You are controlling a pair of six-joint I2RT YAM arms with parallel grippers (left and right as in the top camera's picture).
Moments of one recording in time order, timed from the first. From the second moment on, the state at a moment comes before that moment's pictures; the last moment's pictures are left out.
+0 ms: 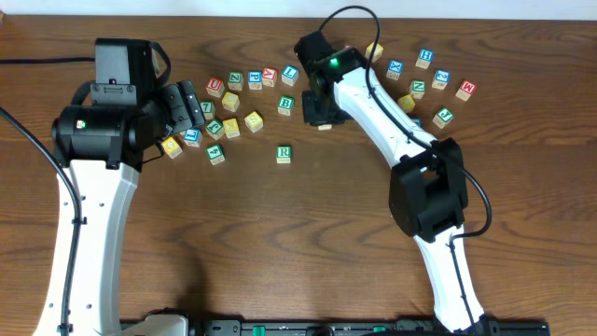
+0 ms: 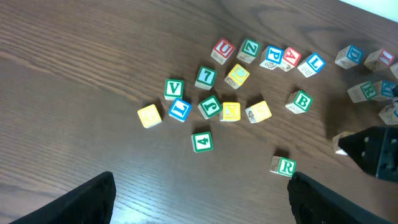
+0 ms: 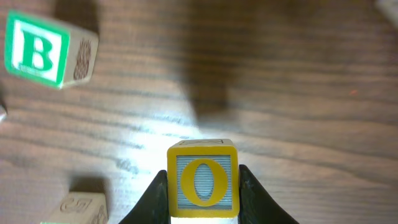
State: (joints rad) left arm -0.05 1.41 1.55 -1.09 -0.06 -0.35; right arm 0.51 2.39 2.14 -1.14 0.05 0.43
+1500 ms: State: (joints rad) left arm -0.05 1.41 1.55 -1.09 -0.06 -0.35; right arm 0.64 2.39 2.05 -1.14 -0.01 0.44
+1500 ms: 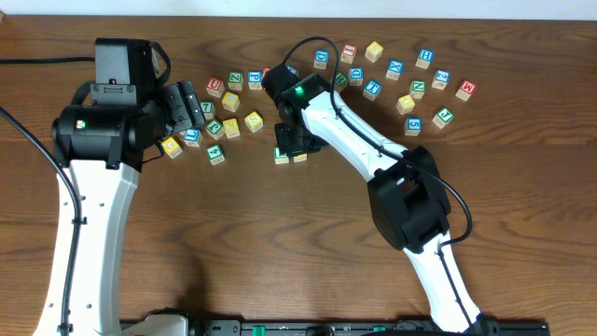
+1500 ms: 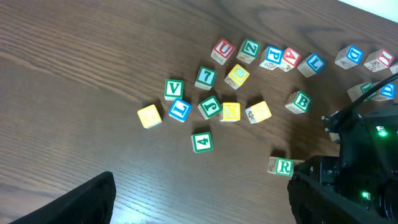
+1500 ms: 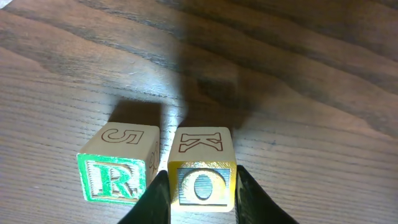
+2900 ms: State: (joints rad) left arm -0.24 1.70 1.49 -1.10 0.11 -0.48; right arm 0.48 2.34 2.04 -1.28 -0.06 0.41
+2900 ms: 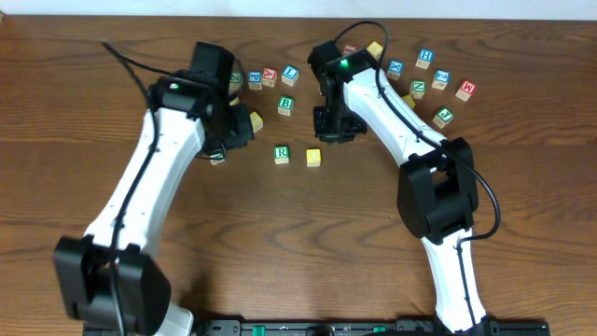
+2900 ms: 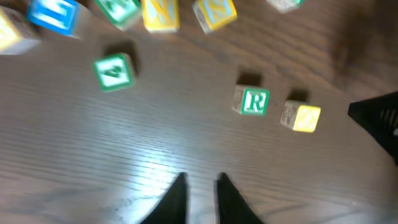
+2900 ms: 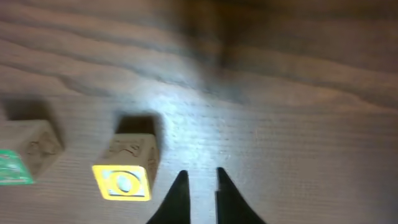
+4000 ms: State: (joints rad) left arm -0.29 1.83 1.26 -0.77 0.24 -0.49; right arm 0.50 2.34 1.86 -0.99 -0.23 0.42
